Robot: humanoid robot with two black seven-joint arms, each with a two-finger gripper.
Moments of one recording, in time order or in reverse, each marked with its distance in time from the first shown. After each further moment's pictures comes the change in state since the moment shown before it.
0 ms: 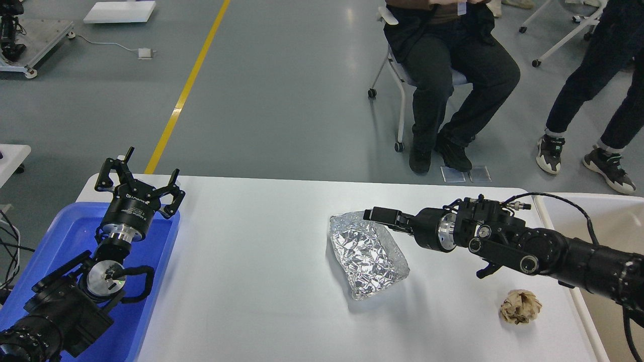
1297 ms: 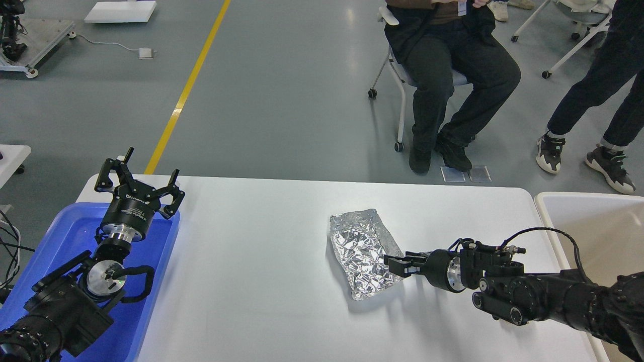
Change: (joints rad) left arm 0.000 0.000 0.000 0.000 0.000 0.001 0.000; right arm -0.132 0.095 -0.209 -0.205 -0.142 -0.209 0.099
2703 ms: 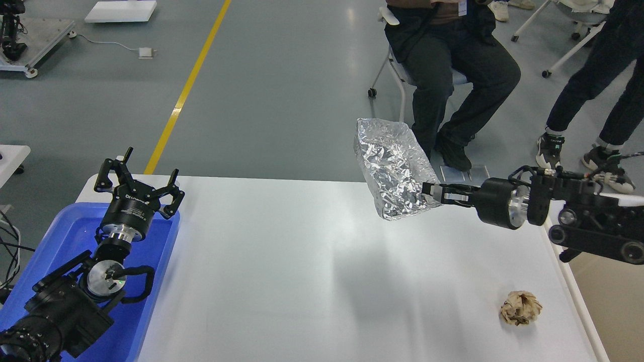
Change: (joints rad) left arm 0.000 0.000 0.000 0.000 0.000 -0.001 0.000; right arm 0.414 -0.498 -0.038 0.620 0.156 0.025 0.002
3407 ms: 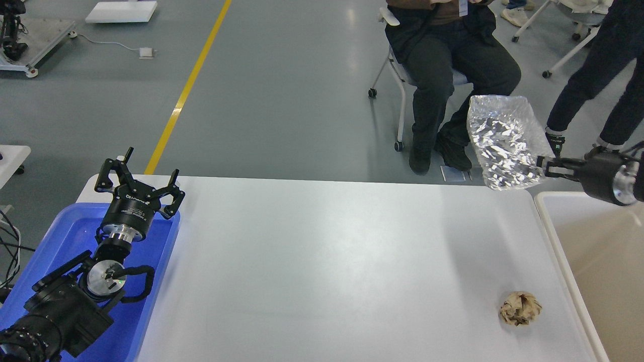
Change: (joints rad) left arm 0.000 0.000 0.000 0.000 0.000 0.000 0.000; right arm 0.032 -0.134 -0.137 -0.301 -0.009 0.037 -0.001
